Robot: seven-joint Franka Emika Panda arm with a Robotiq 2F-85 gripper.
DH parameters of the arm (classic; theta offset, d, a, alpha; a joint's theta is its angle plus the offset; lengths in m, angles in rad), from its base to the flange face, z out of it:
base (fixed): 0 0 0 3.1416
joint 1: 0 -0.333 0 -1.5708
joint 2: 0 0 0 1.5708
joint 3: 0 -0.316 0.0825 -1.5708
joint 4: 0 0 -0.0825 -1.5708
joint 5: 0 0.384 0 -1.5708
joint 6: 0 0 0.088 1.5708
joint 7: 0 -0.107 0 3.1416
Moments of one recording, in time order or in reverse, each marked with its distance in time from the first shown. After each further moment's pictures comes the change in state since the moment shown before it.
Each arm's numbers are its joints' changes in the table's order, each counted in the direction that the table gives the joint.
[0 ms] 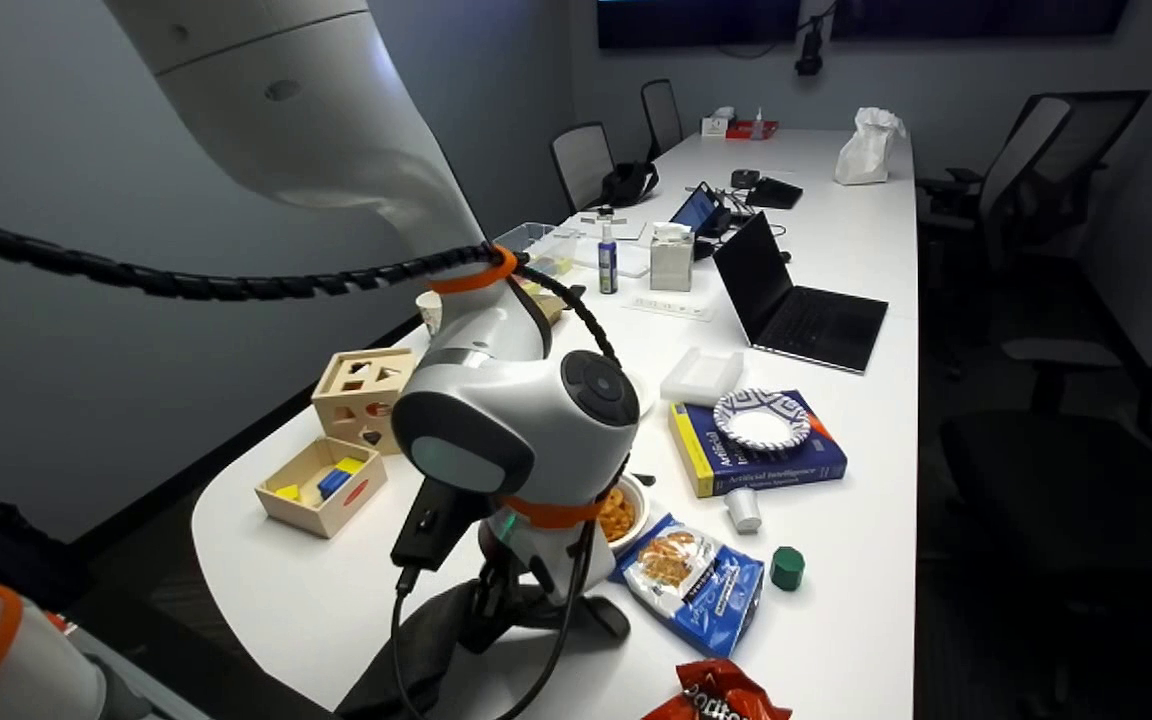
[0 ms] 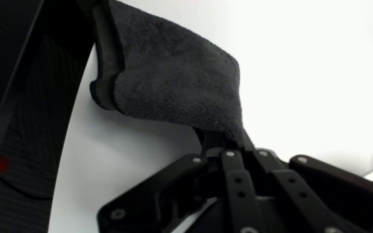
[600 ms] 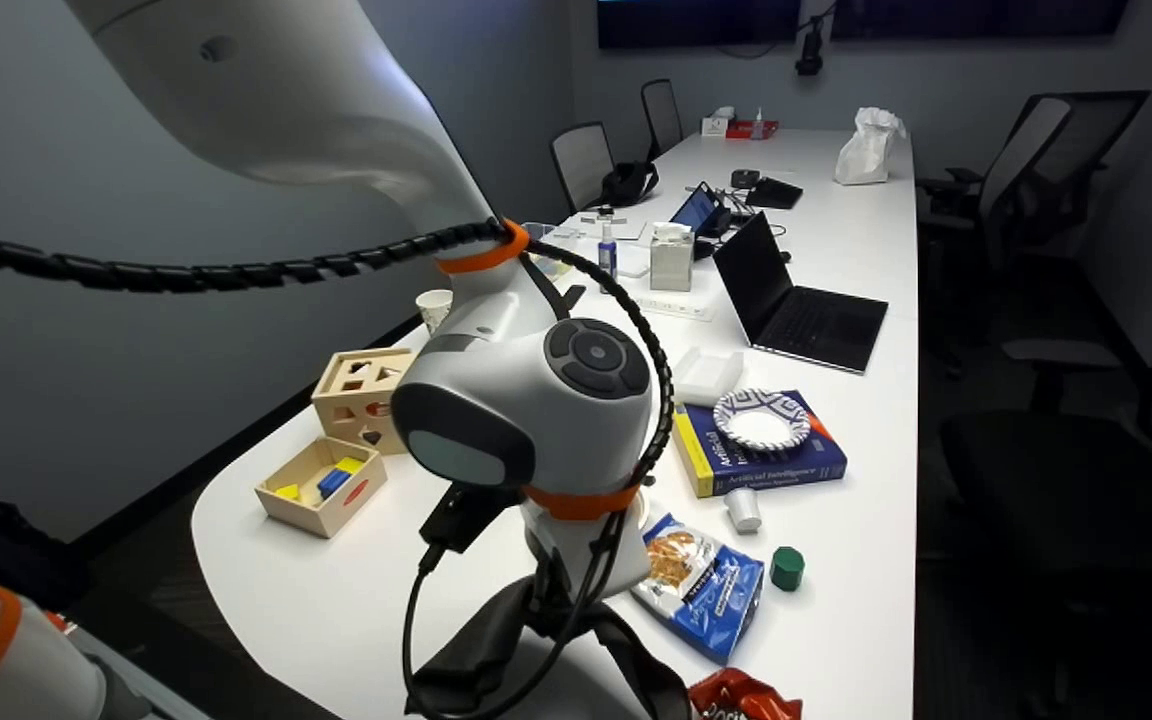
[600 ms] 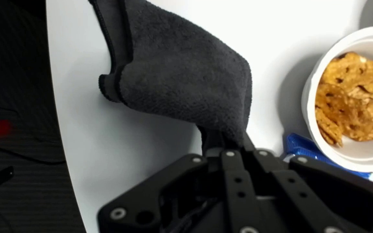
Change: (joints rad) arm 0.019 0.070 0.040 -0.009 0.047 -0.196 -0.159
